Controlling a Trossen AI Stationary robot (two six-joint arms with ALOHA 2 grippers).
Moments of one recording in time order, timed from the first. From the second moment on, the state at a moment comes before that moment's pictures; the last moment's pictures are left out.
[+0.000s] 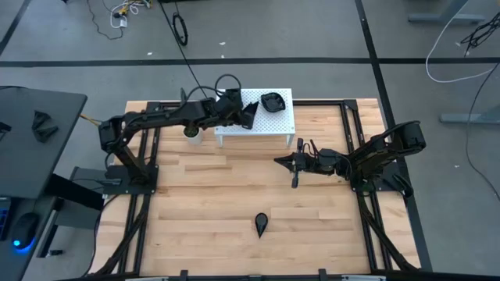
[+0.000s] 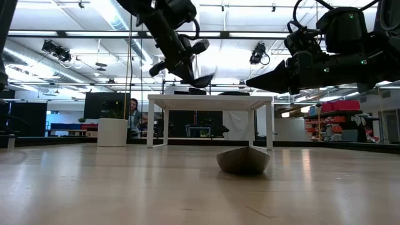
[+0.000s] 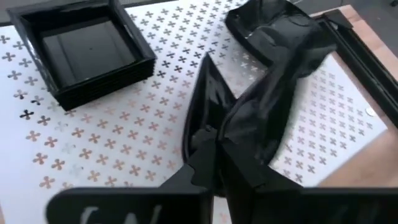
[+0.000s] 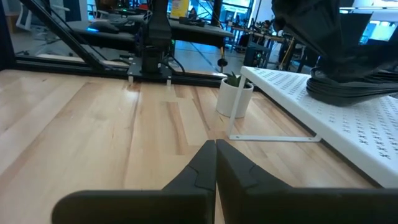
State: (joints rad) left arm 0.34 1.68 1.36 -0.45 -0.34 -0.70; right arm 0.02 1.55 0.24 1.24 0.20 -0.15
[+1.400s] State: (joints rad) left arm 0.41 1.79 1.35 -0.17 -0.25 -0.52; right arm 0.01 1.55 0.24 1.25 0.20 -0.14
